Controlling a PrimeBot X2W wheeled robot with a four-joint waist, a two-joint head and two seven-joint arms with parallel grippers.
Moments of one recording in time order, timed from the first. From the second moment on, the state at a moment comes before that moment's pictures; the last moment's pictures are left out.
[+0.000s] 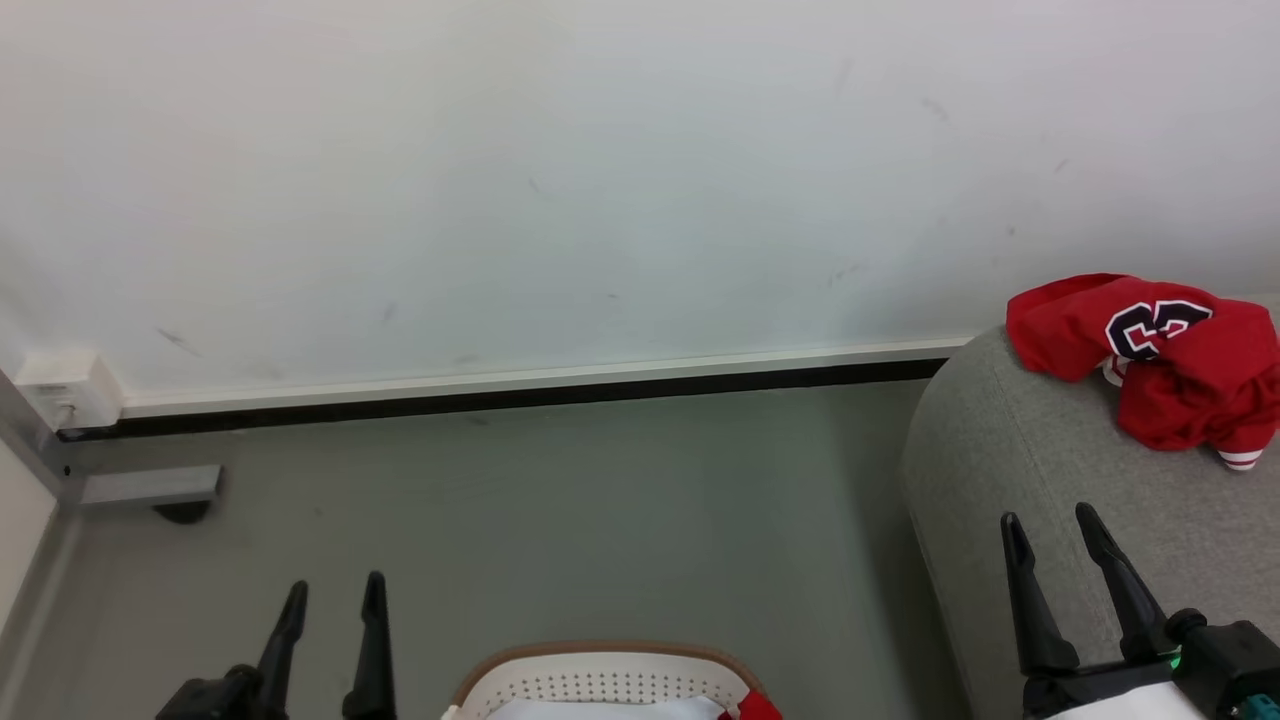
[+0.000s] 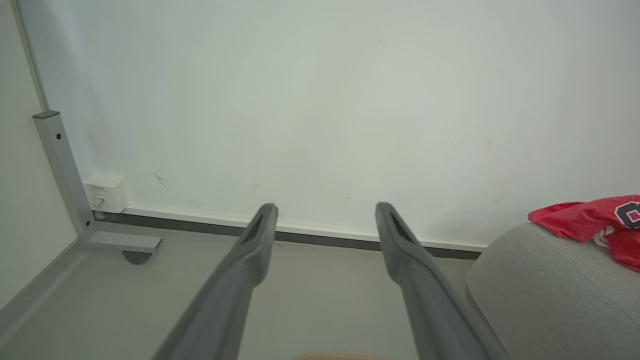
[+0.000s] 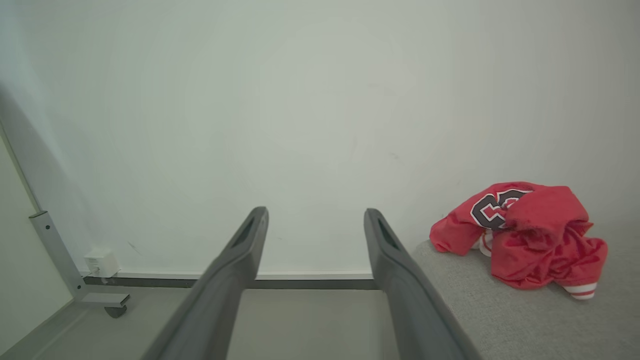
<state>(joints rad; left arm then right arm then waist) 0.01 0.05 0.03 0.19 -0.21 -0.07 -0.26 -0.06 -0.12 0.12 0.17 0.33 0.13 -0.26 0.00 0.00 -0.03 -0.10</state>
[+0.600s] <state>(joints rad) -0.29 0.05 -0.18 0.57 -0.24 -0.11 -0.26 -0.22 -0.18 0.08 0.13 0.33 0.13 -0.26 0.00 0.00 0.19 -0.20</state>
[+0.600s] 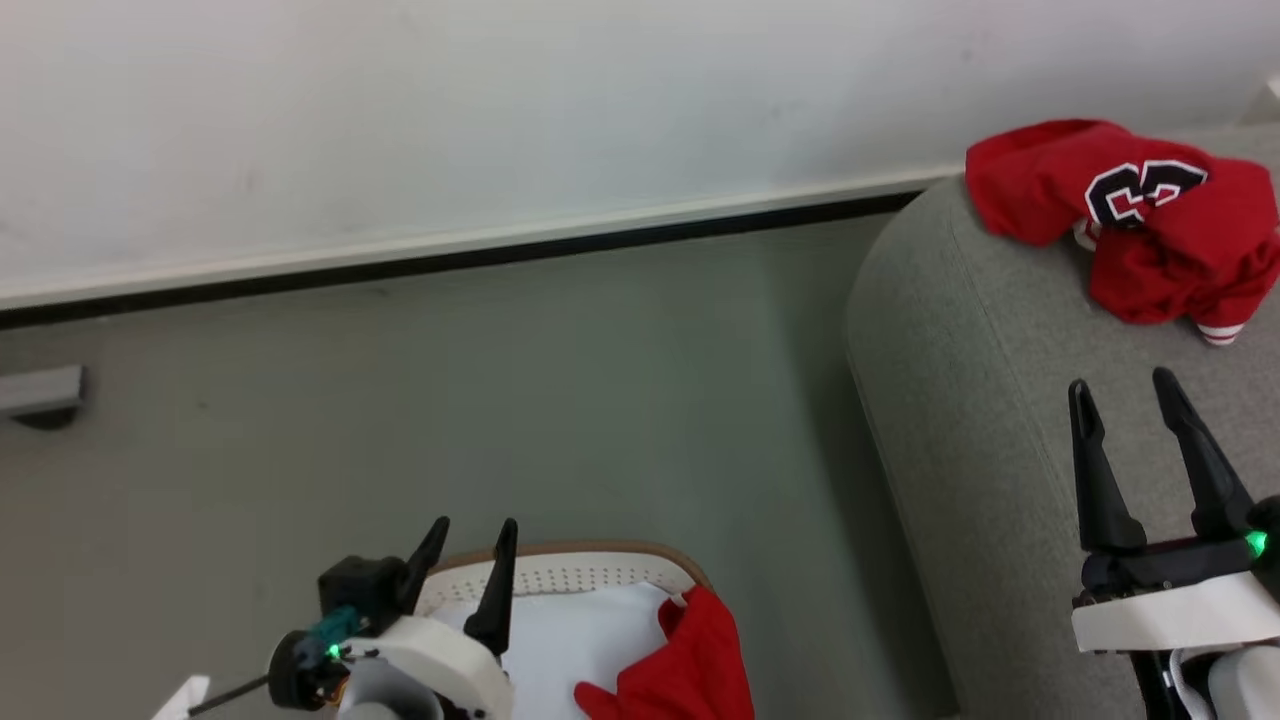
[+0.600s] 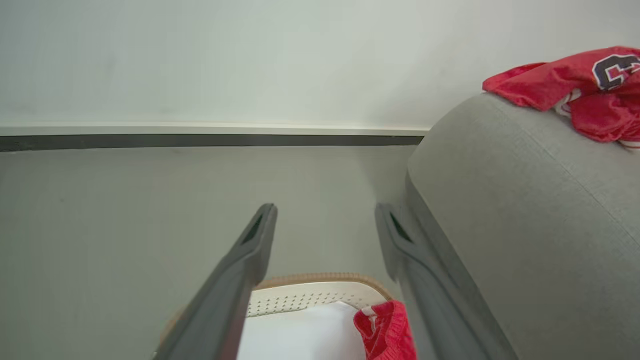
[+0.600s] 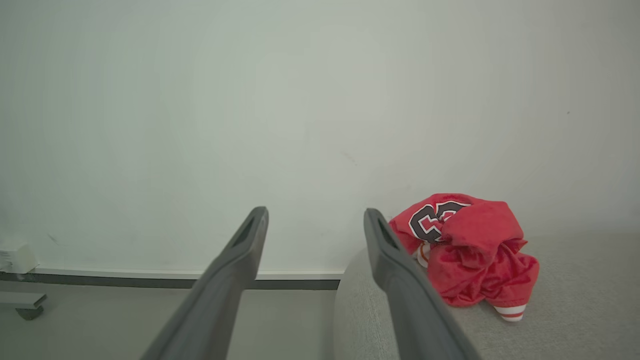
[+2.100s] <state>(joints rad) -0.79 0.32 -1.18 0.87 -0.83 -0.13 0.19 -0.43 -0.05 0.10 0.10 0.37 0.13 -0.26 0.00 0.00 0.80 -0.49</state>
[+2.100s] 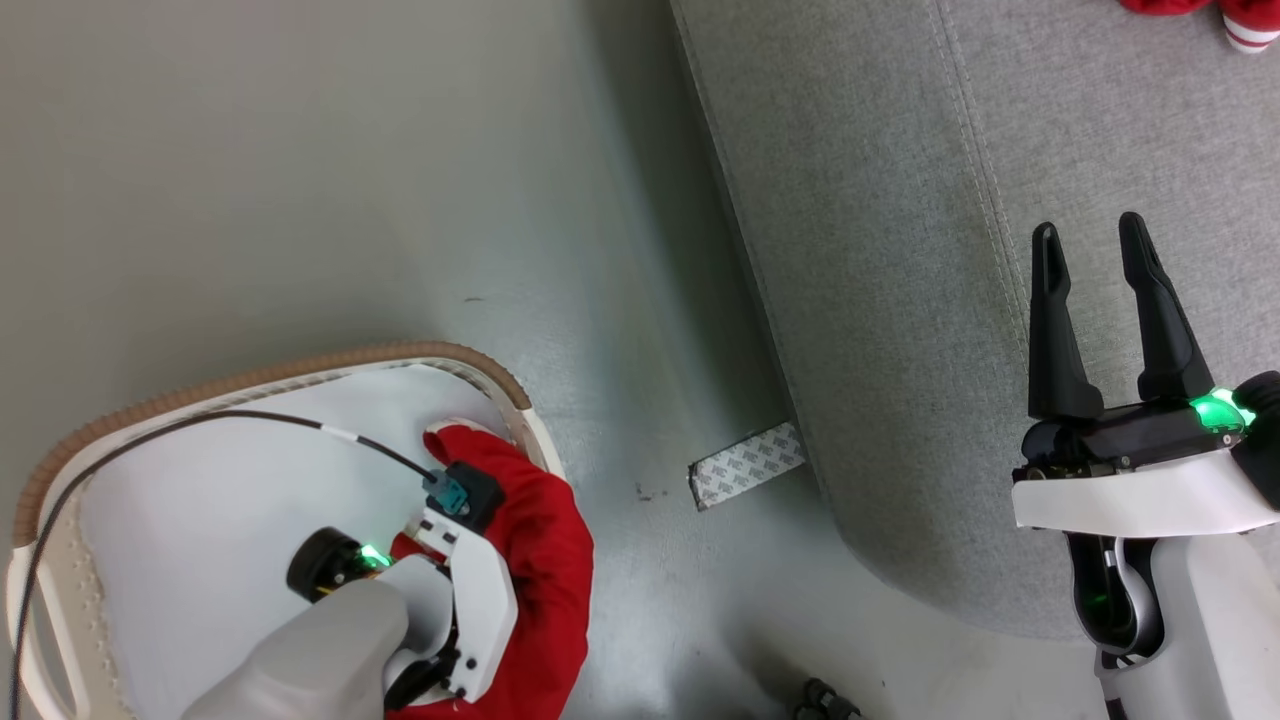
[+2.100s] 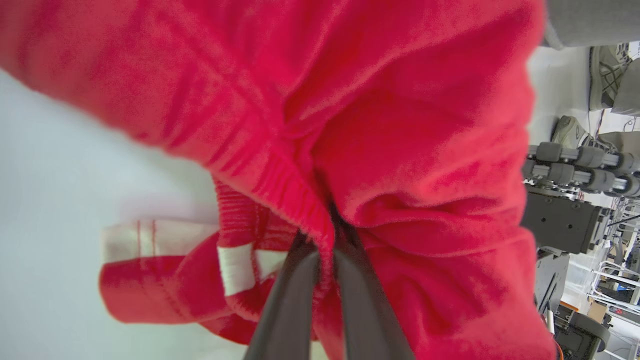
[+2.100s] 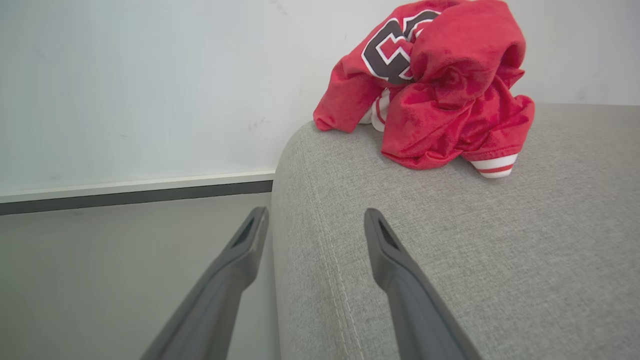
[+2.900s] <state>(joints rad) -0.72 0.20 -1.28 0.86 -1.04 -0.13 -0.19 -0.35 -0.12 0.07 0.16 0.30 0.13 -0.26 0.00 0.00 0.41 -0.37</state>
